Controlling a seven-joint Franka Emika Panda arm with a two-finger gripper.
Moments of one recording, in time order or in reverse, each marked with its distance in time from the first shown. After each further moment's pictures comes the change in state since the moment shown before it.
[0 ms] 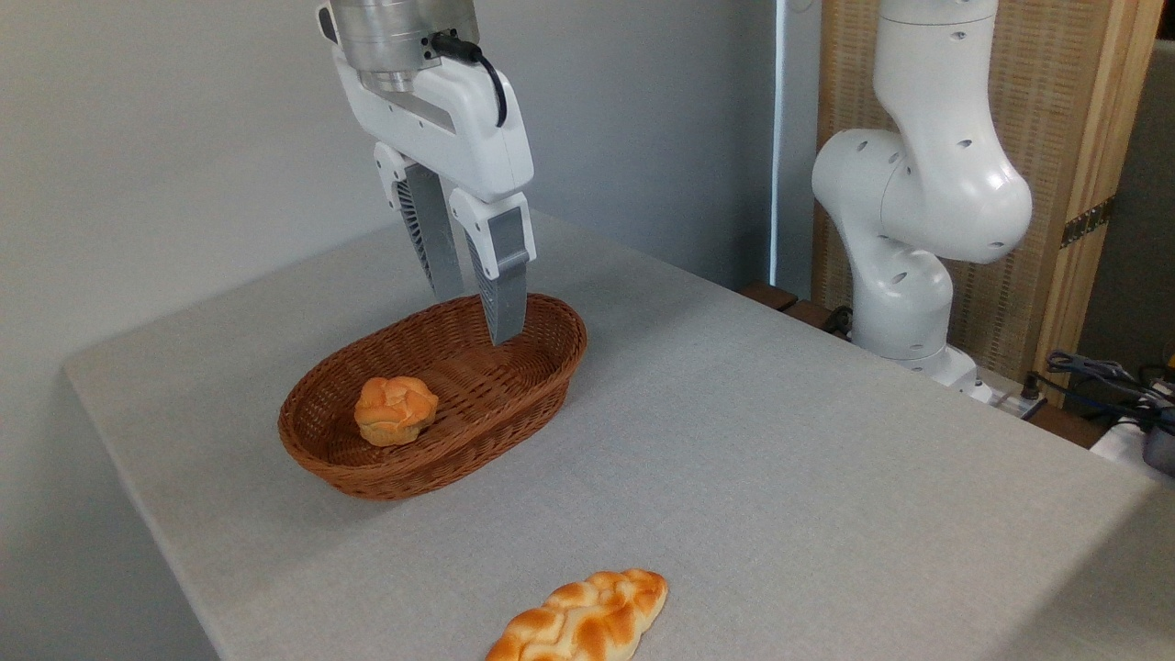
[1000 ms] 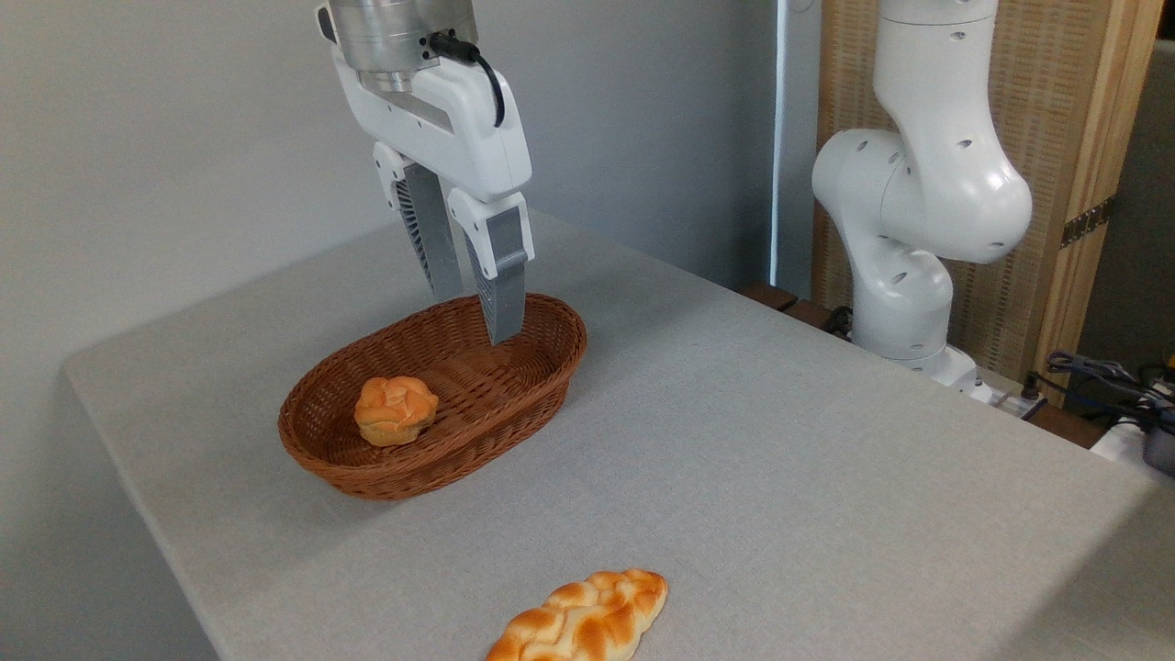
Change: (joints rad) arm -0.002 0.001 -0.001 0.000 0.000 0.000 0.000
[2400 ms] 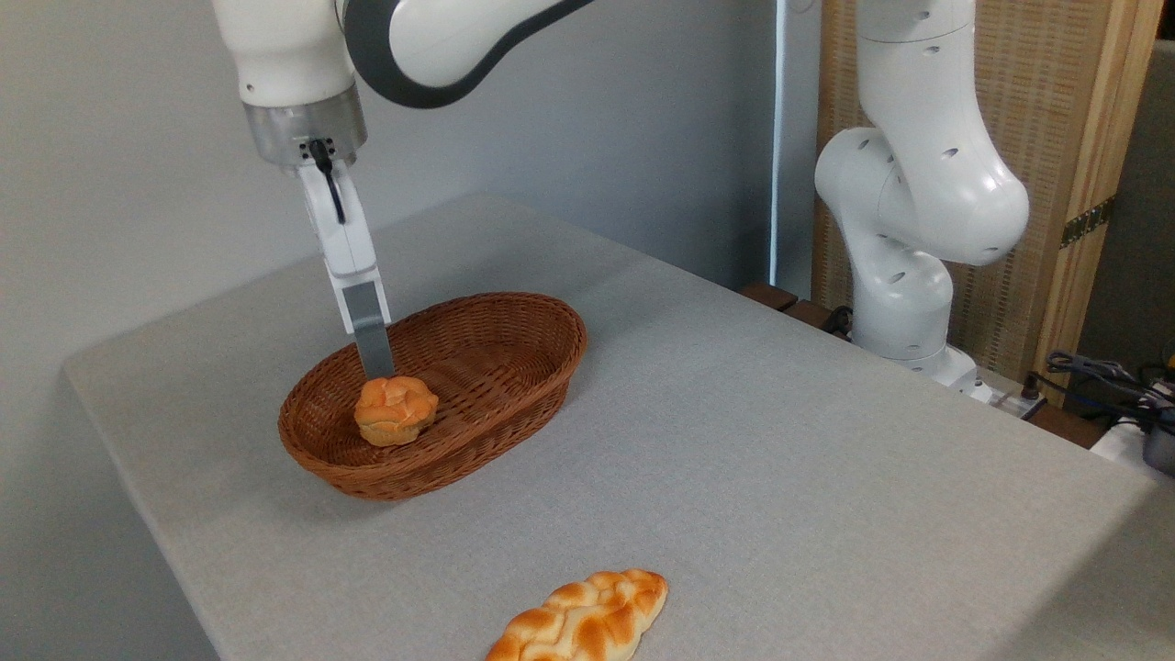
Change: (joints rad) arm -0.072 0.165 -0.188 -0.041 -0.004 0.257 -0.002
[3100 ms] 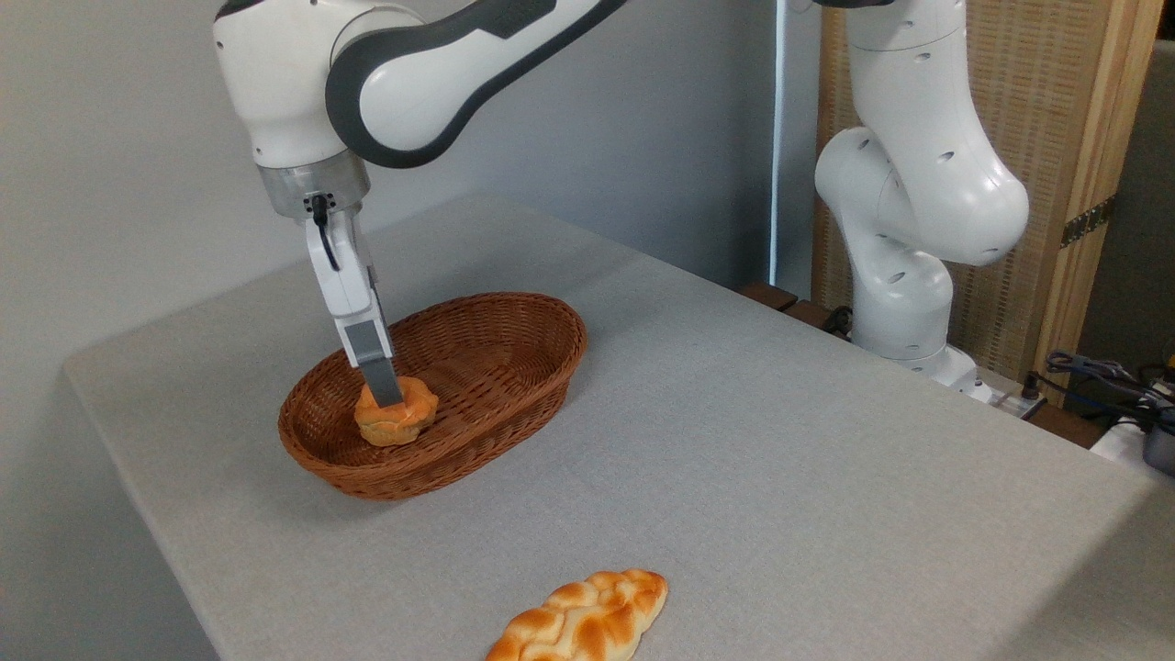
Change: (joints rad) arm -0.004 0.060 -0.086 -0.068 0.073 0.070 0.000
